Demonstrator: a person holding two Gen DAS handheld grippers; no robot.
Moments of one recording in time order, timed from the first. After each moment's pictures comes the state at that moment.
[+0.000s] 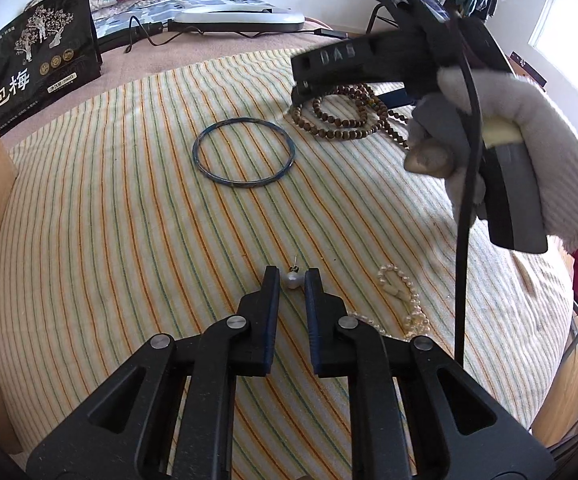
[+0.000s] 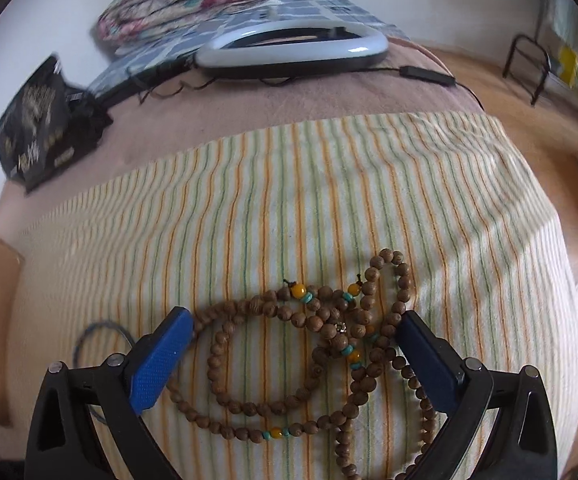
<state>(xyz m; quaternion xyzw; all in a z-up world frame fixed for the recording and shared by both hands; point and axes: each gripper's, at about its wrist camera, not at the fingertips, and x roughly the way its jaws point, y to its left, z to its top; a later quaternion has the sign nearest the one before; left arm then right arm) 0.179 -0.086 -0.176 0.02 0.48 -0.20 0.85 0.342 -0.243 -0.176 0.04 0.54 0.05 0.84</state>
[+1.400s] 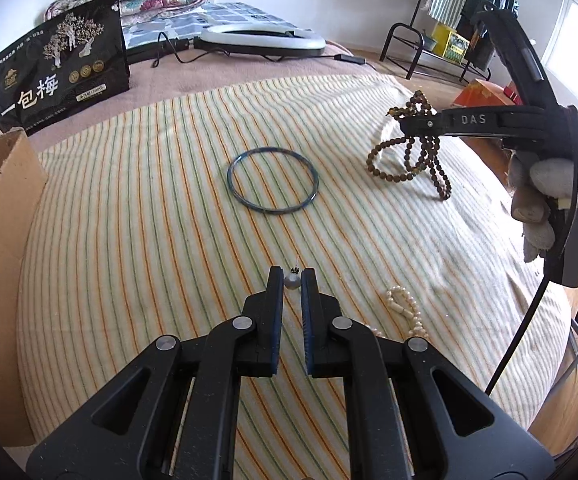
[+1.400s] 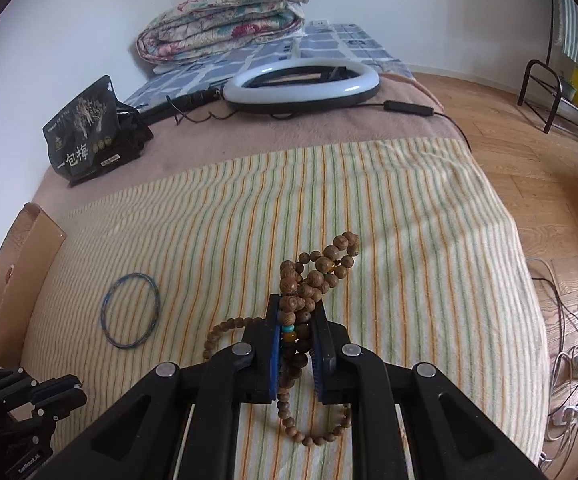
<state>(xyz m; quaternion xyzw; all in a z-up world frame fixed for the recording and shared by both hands) 0.177 -0.070 -0.155 0.00 0.46 -0.17 0.87 0.282 -0.278 -0.131 0.01 0.47 0.11 0.87</state>
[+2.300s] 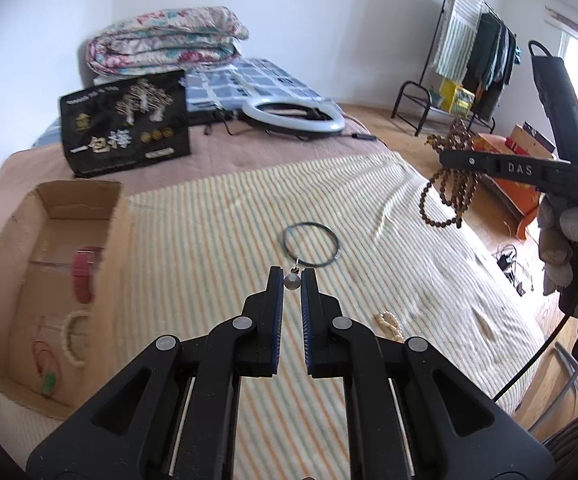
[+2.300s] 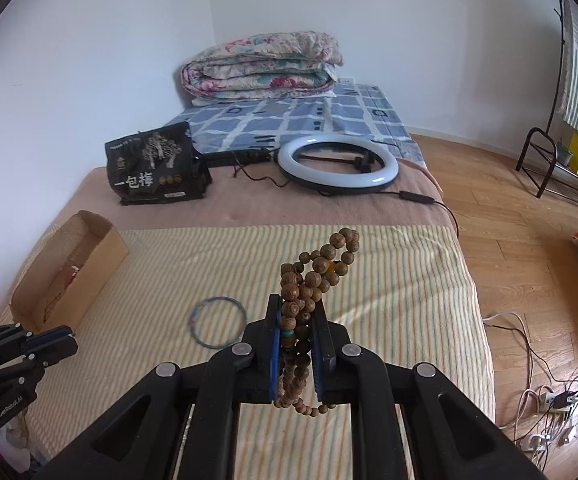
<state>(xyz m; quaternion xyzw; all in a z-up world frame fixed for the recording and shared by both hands) 0.129 -0.003 -0.067 -0.03 0.38 -0.14 0.91 0.210 -0.230 -0.020 -0.04 0.40 0.14 0.91</state>
